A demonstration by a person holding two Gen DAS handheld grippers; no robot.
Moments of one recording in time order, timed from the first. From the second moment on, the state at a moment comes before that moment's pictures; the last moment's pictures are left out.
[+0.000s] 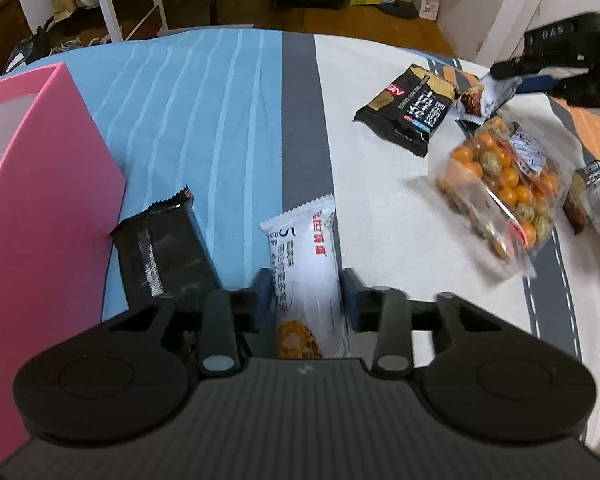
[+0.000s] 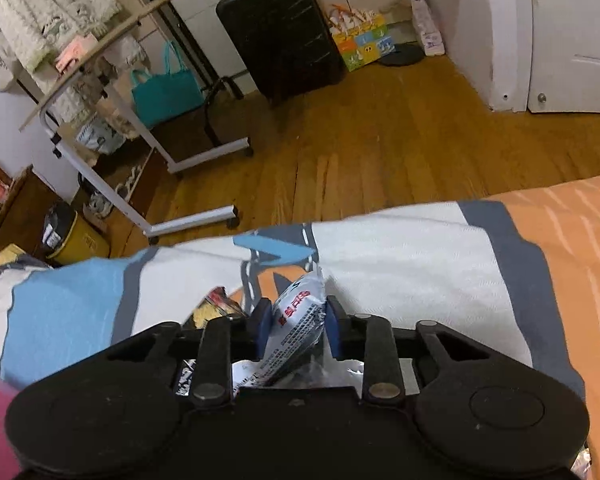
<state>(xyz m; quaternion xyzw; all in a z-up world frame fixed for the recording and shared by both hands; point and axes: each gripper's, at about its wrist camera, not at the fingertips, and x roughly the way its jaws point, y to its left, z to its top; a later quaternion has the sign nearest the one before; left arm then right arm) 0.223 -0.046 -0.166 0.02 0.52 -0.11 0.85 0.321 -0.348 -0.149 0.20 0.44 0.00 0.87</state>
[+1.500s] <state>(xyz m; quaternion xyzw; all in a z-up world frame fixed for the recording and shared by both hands) 0.137 -0.028 -0.112 0.01 0.54 -0.15 0.83 0.208 -0.296 -0.098 0.24 0.54 0.17 0.79</state>
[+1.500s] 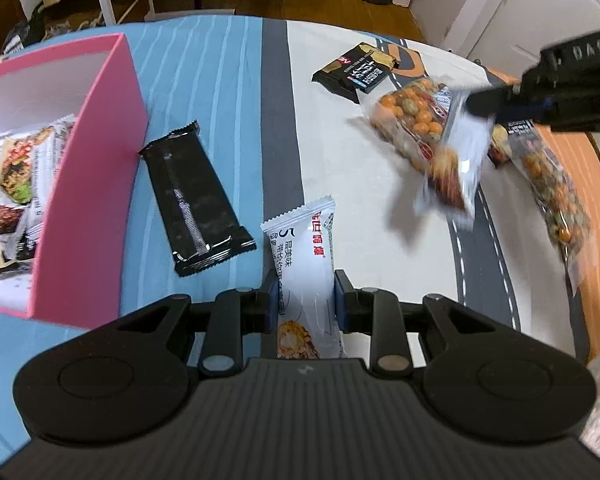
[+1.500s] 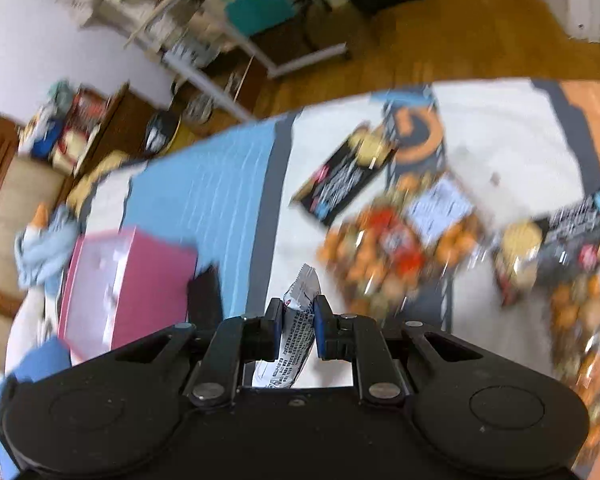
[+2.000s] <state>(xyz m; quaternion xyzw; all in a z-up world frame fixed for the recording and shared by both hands) 0.079 0.010 -0.085 0.01 0.56 -0.16 0.81 0.166 -0.210 -0.089 0.11 0.58 0.22 0.77</state>
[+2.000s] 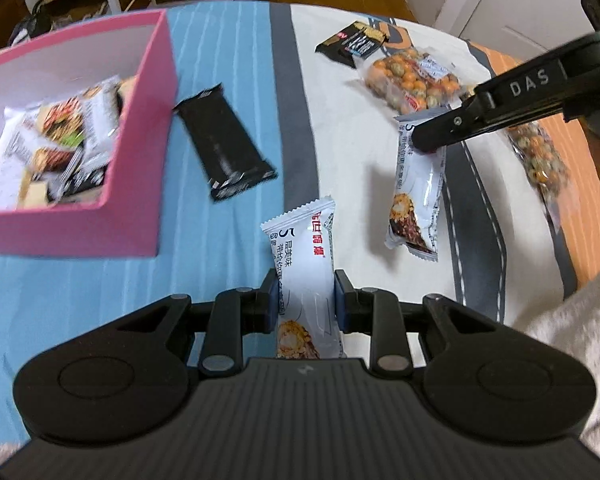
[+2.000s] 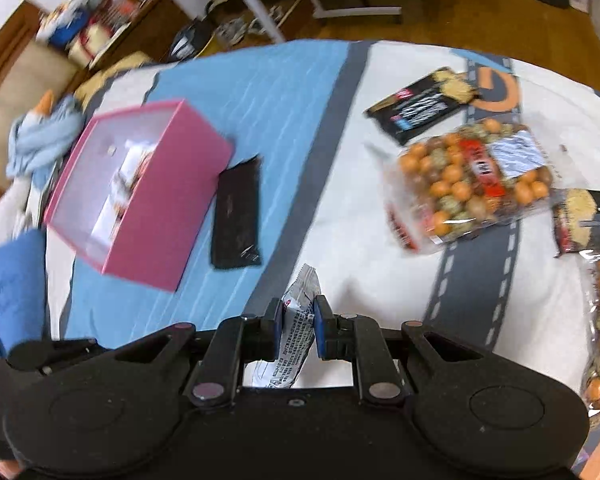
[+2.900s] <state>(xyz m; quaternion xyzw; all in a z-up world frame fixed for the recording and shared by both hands) 0.096 0.163 0.028 -0.01 0.47 -0.06 0.88 0.178 -0.009 0.013 0.02 0.50 0.37 0.78</state>
